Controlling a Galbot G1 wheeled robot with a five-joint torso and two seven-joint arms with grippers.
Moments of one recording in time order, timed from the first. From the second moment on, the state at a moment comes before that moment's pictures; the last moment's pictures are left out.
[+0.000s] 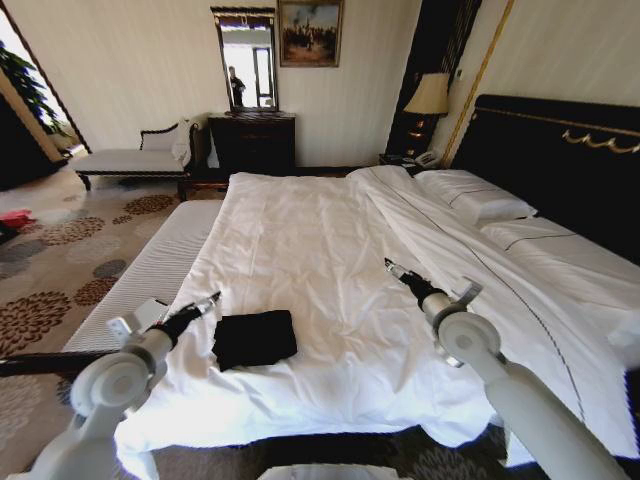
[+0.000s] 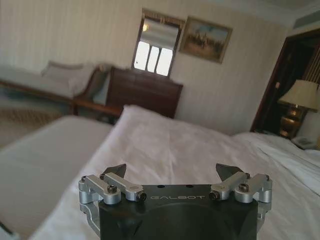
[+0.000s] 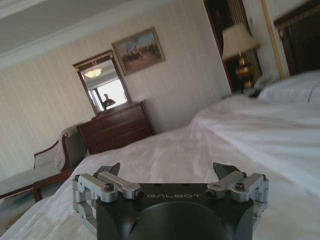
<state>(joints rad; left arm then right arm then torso) 1.50 -1.06 -0.91 -2.34 -0.96 0.47 -0.25 -1.22 0.78 0.49 2.21 1.16 -0.17 0.50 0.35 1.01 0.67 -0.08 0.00</state>
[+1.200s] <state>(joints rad) 1.80 -1.27 -0.74 -2.50 -0.47 0.21 -0.03 -1.86 1.38 0.81 2.46 0.25 0.11 0.18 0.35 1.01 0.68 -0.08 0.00</state>
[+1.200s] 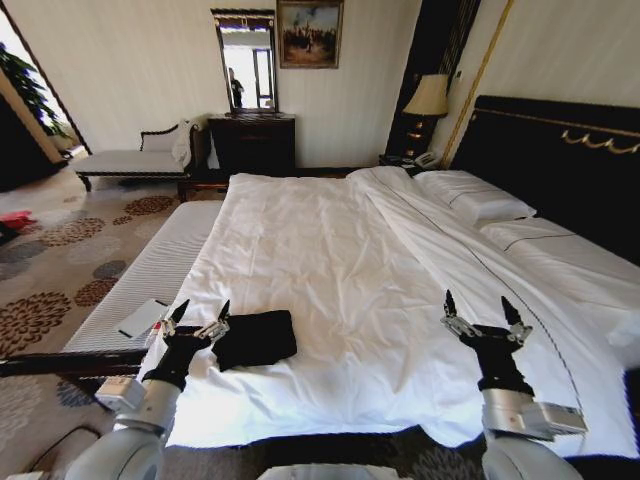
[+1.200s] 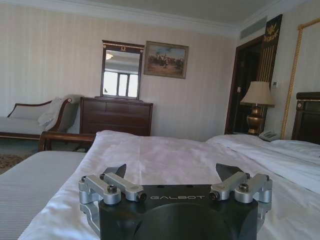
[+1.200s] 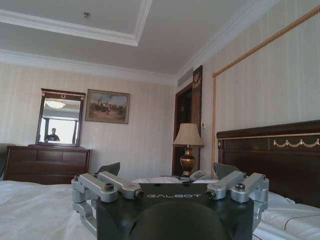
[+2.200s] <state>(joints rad) 1.80 -1.27 -0.74 -2.50 -0.48 0.21 -0.04 -1.85 1.37 0.80 2.46 0.25 0.10 0.18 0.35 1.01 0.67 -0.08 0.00</state>
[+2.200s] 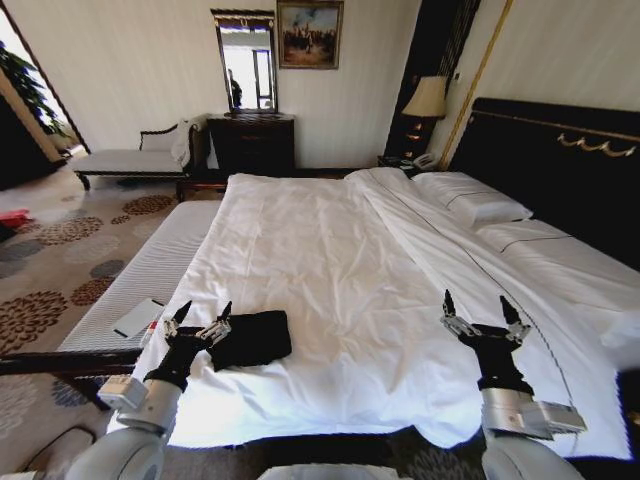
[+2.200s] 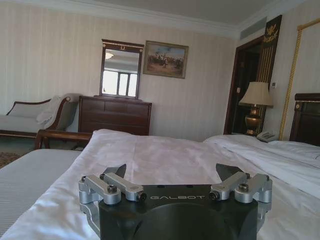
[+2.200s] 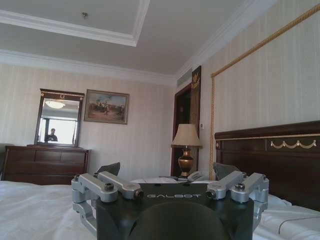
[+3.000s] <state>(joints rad) 1.80 -1.27 -0.74 -2.50 -0.48 0.21 -0.04 -1.85 1.37 0.80 2.46 0.25 0.10 0.19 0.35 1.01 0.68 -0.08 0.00</state>
